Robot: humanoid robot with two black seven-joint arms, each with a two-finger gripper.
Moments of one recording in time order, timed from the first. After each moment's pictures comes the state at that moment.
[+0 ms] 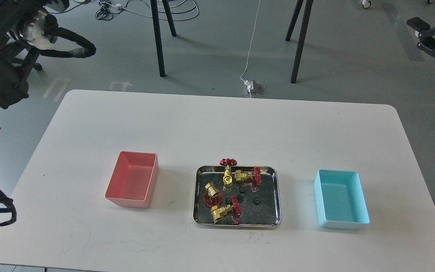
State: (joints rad) left arm -1.20 0.44 -0.73 -0.86 0.58 -0.14 0.00; right arm 1.11 -1.06 0.32 1.27 -0.15 0.09 0.14
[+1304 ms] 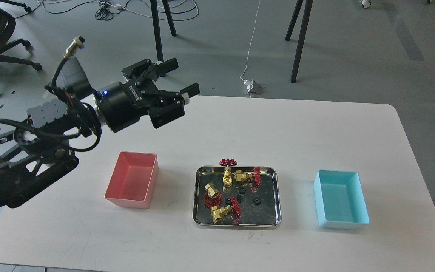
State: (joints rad) left arm -0.63 0.63 -0.54 -1.42 2.14 0.34 -0.36; right arm 1.15 -1.07 0.38 1.21 -0.16 0.06 0.15
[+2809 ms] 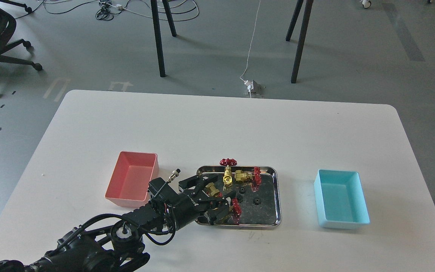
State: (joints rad) left arm -0.39 0.13 -0.38 -0.93 2.18 0.38 -0.22; right arm 1.19 -1.06 0.38 1.21 -0.20 0.05 0.12
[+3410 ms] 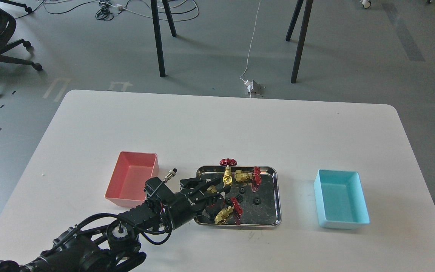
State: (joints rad) left arm -0.39 0.15 -0.40 -0.95 2.18 0.37 -0.23; right arm 1.19 -1.05 0.38 1.18 -0.20 0.05 0.12
